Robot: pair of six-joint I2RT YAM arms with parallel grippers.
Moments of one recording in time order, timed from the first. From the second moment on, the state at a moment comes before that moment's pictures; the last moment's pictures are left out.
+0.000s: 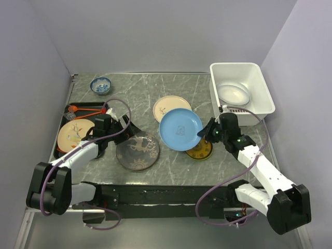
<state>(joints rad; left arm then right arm) -0.23 1.23 0.56 0.02 0.33 -0.72 0.30 1.01 0.65 -0.30 -0.18 0.66</state>
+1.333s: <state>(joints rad) -0.25 1.26 0.54 0.01 0.32 -0.72 -0.03 1.20 0.91 -0.25 -0.36 0.66</state>
